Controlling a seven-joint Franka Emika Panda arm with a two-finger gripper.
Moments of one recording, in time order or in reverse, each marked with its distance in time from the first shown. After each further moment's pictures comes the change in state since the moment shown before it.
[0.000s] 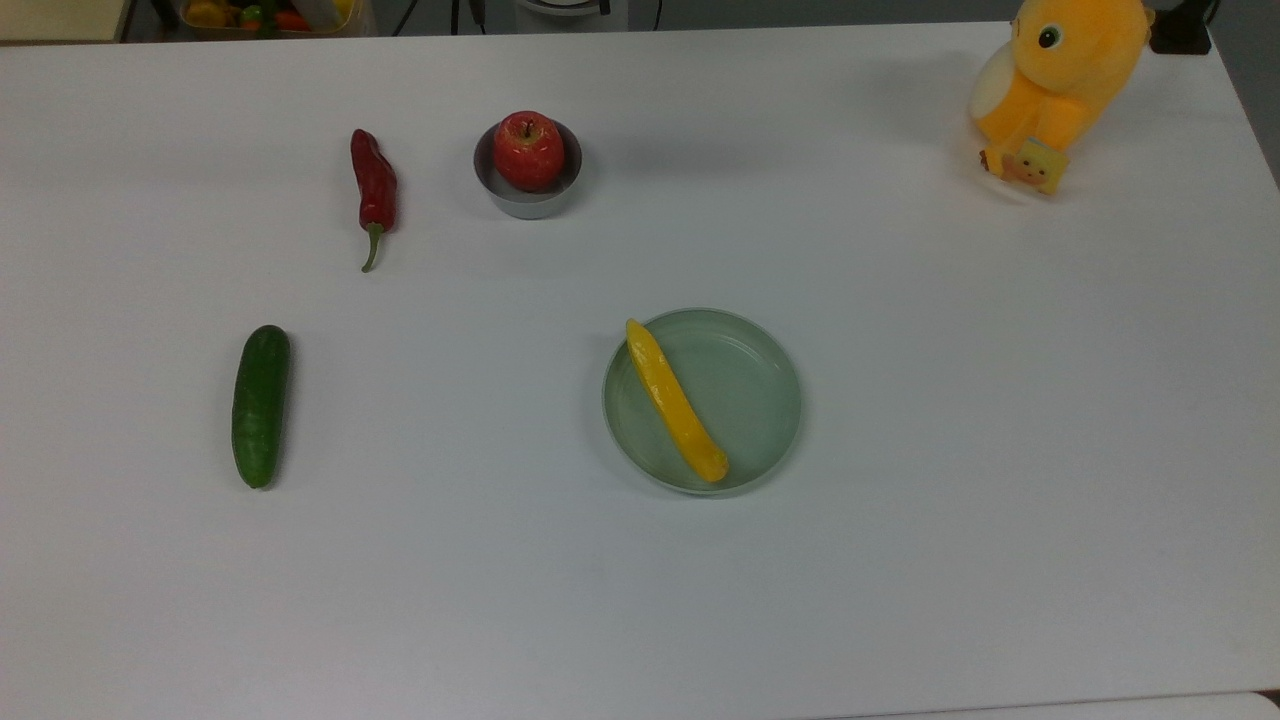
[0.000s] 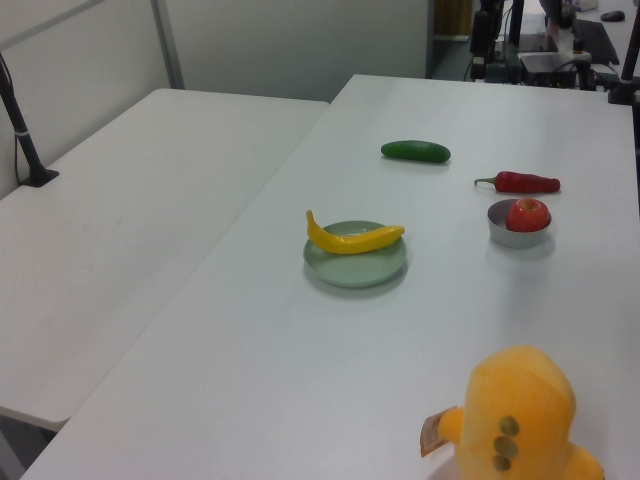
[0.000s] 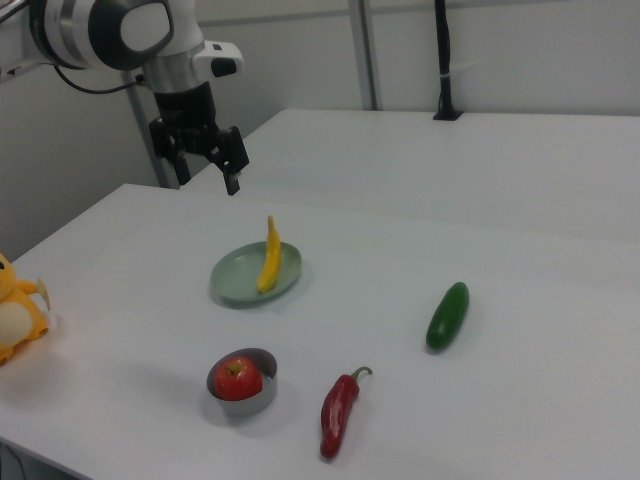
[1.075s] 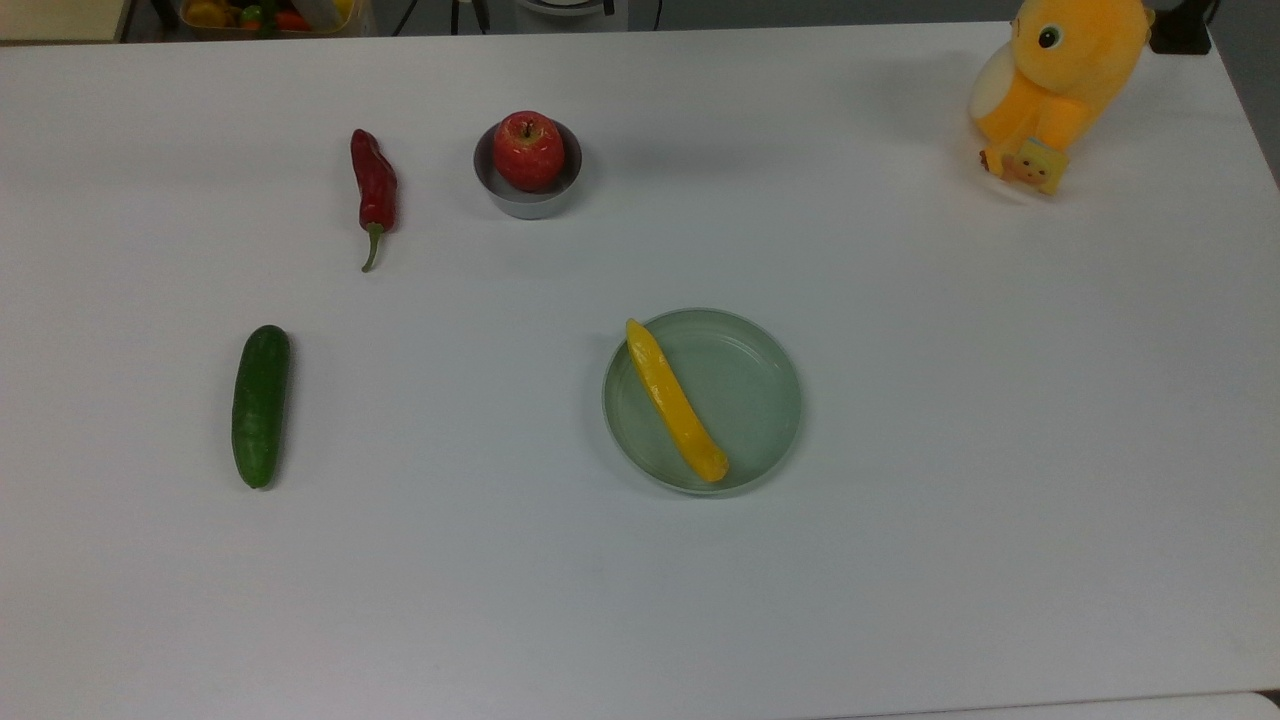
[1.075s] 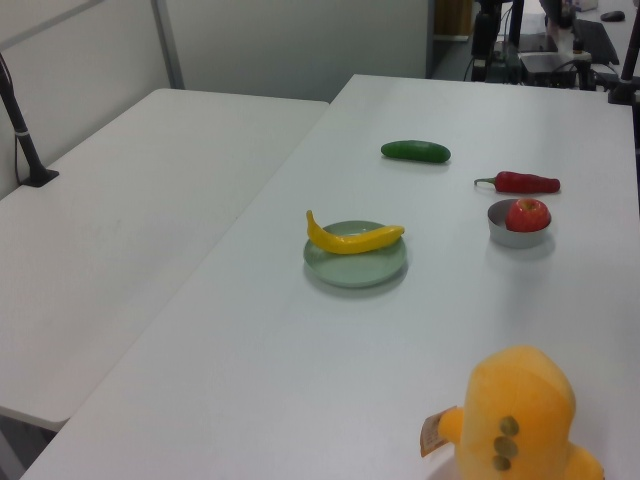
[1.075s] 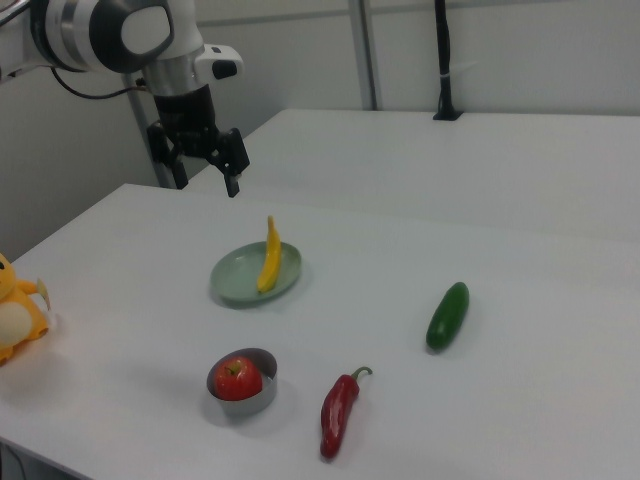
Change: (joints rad) arm 0.003 0.002 0.002 -0.008 0.000 0.000 -0.074
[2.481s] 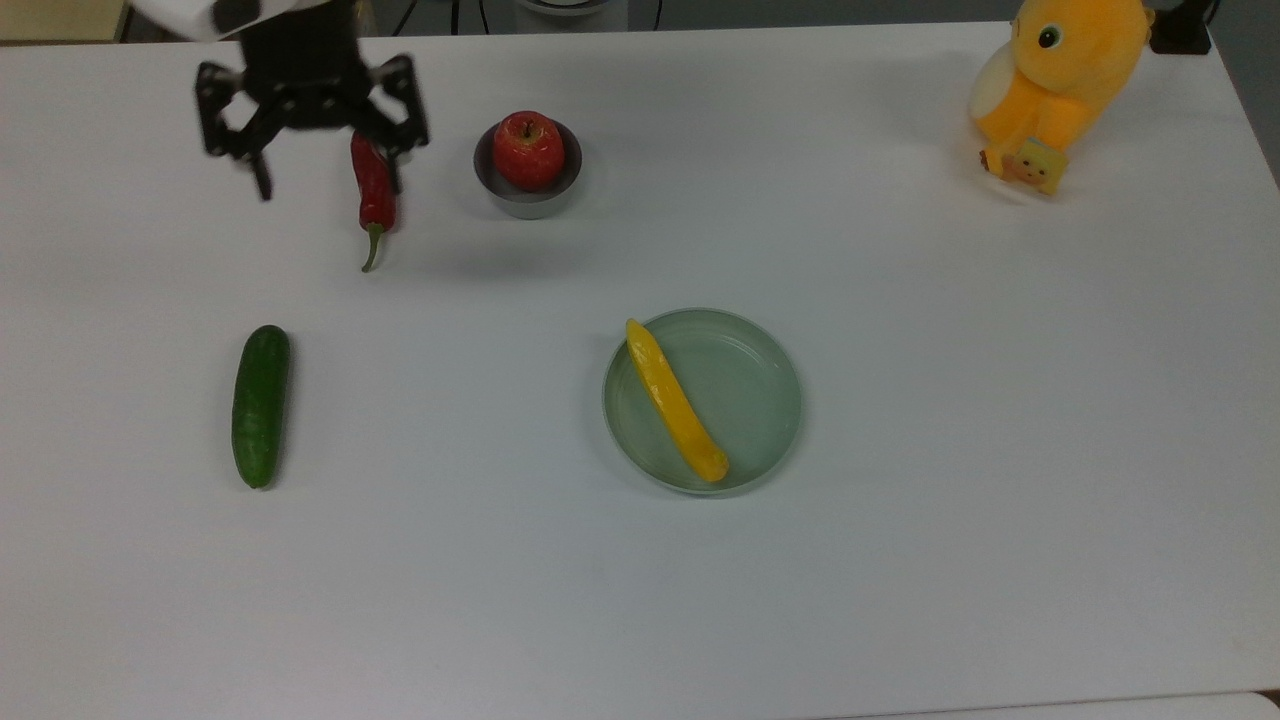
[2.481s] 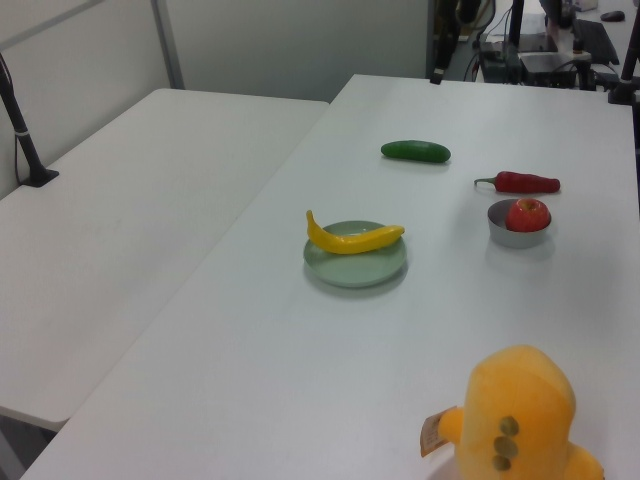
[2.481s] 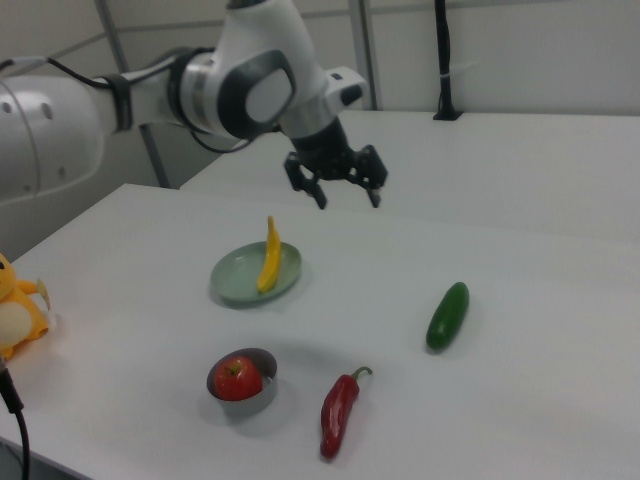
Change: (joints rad) arm -0.211 0.209 -0.013 0.012 -0.079 0.450 -0.251
